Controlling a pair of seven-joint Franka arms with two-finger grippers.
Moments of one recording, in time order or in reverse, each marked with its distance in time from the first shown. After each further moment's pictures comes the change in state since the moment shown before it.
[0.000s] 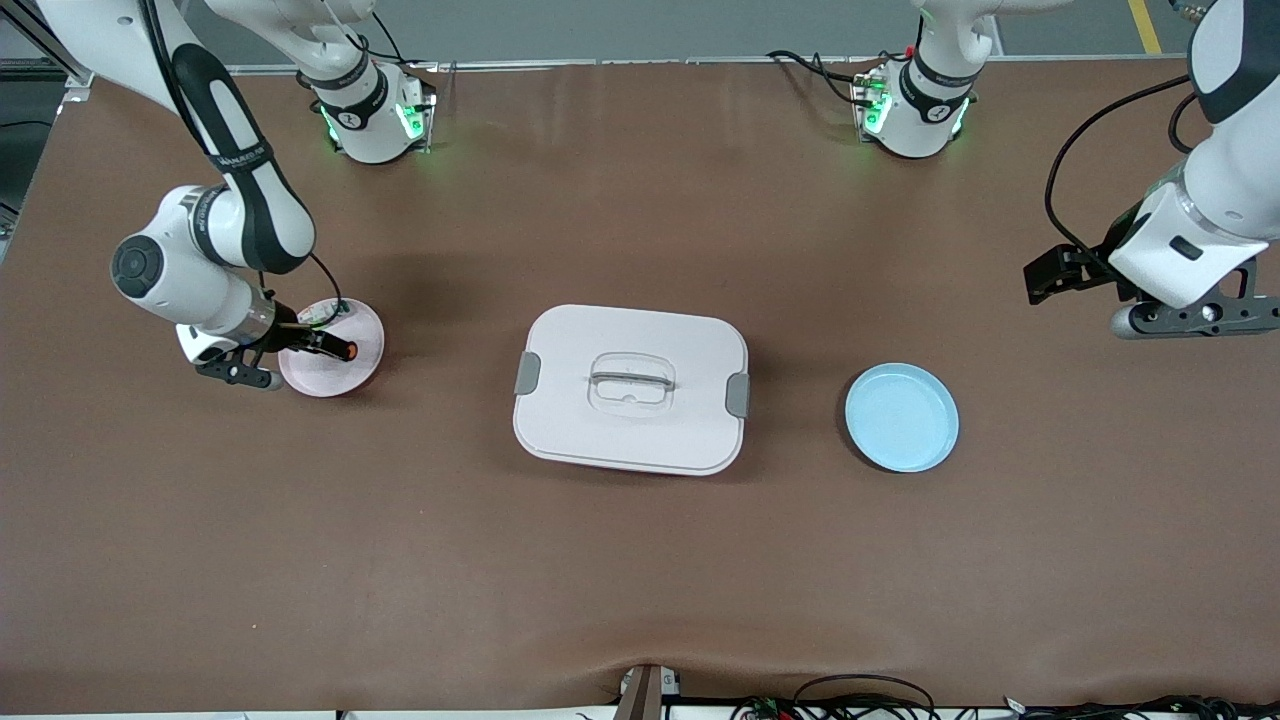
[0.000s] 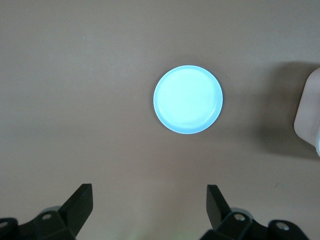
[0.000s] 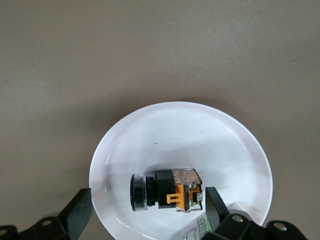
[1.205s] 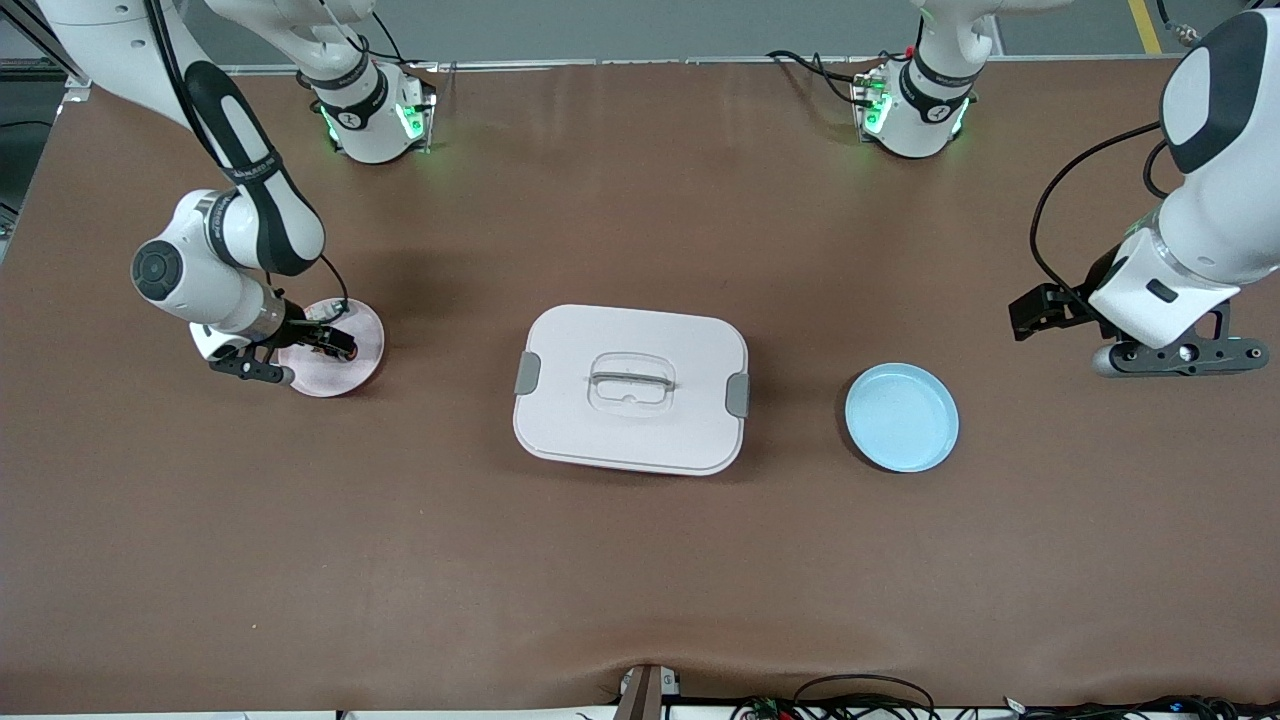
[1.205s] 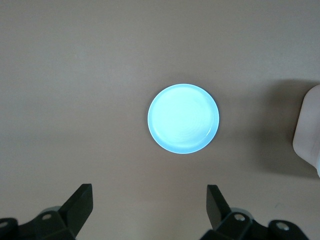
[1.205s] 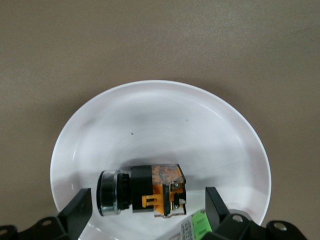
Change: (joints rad) left arm -0.003 0.055 0.000 -0.002 0.000 0.098 0.000; right arm -0.011 0.044 -0.011 -0.044 -0.020 0.067 -0.019
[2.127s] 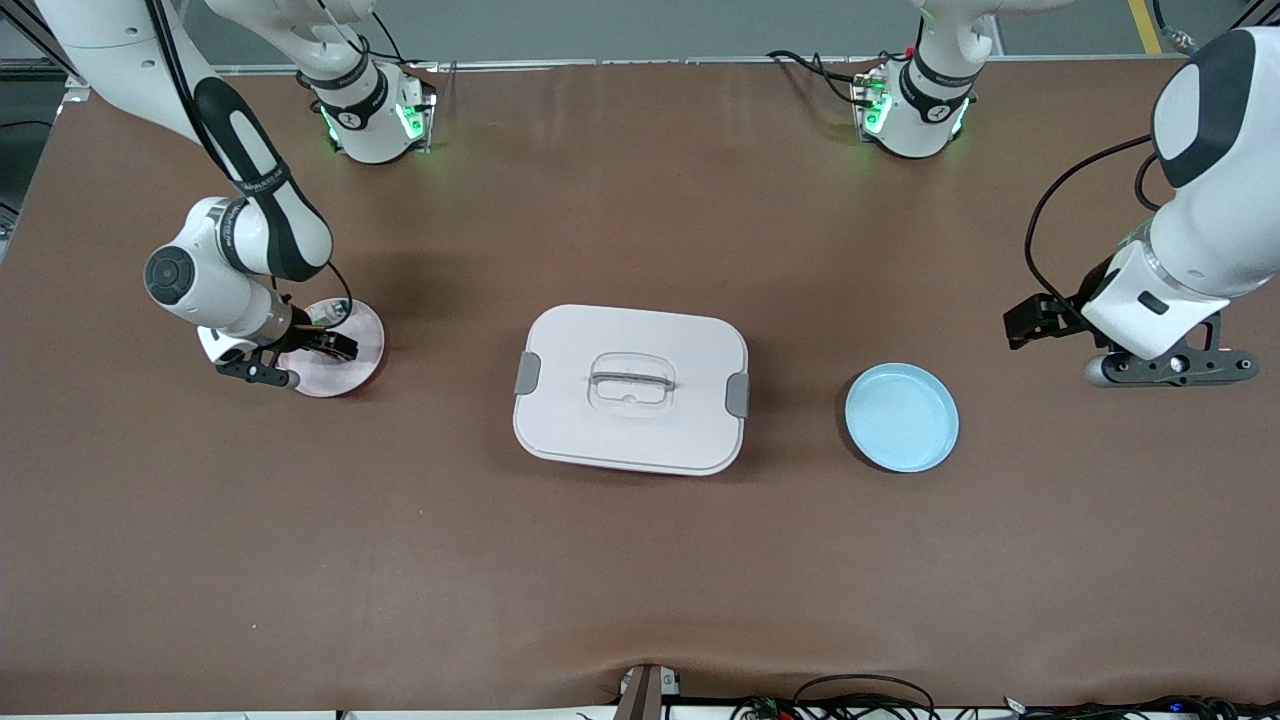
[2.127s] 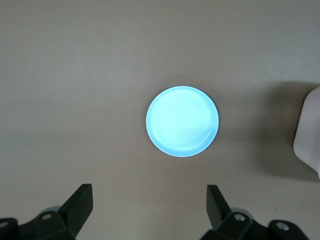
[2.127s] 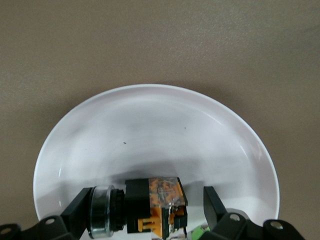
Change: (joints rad) left arm -0.002 0.015 0.000 0.000 0.000 0.013 0.000; right arm 0.000 0.038 0.001 -0.002 0.000 0.052 0.001
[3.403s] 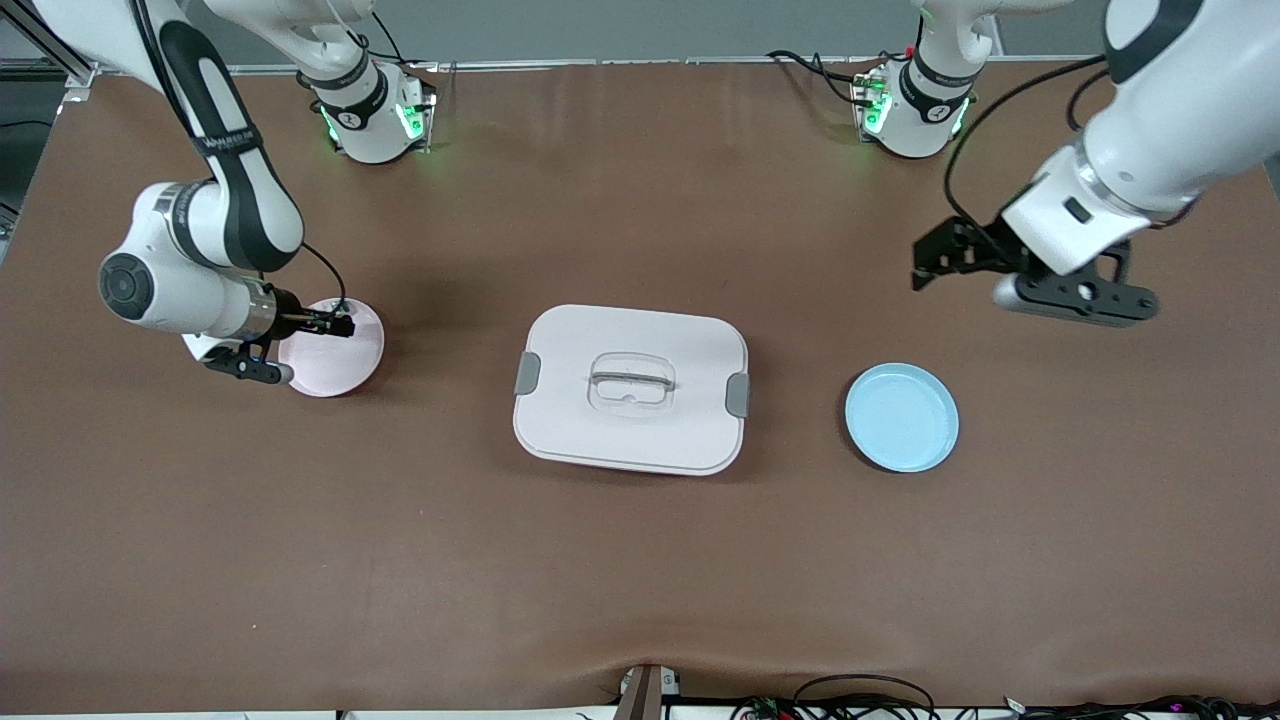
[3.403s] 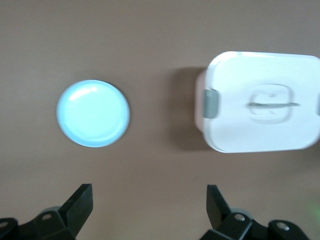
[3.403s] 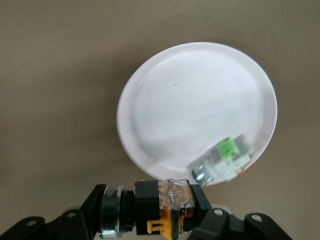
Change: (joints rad) left arm -0.007 -0.083 -0.154 0.003 -0.266 -0.015 -0.026; right arm 0.060 -0.159 0.017 0.194 0.001 -0.552 0.174
